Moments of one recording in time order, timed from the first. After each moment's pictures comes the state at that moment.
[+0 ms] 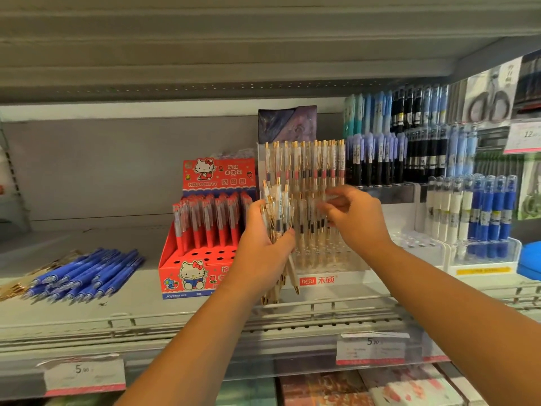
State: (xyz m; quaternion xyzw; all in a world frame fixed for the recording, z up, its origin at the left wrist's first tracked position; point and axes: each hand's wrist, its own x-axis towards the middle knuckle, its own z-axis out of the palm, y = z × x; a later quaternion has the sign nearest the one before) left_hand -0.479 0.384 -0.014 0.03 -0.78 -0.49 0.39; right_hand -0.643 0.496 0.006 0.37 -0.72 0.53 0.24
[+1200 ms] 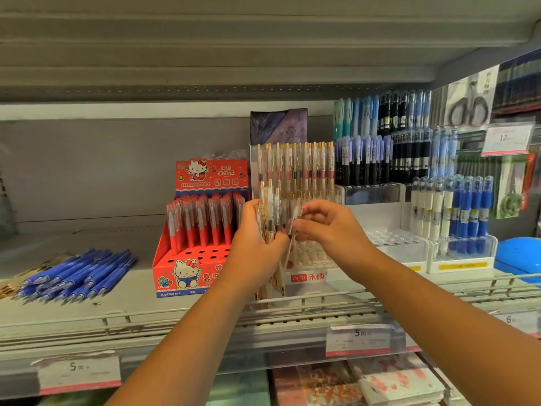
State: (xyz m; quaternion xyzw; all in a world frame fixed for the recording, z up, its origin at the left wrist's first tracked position) left_hand -0.482 0.383 -0.015 0.00 -0.78 -0.47 0.41; right_hand -0.582 0.508 0.001 0.45 -0.59 0.67 -0.04
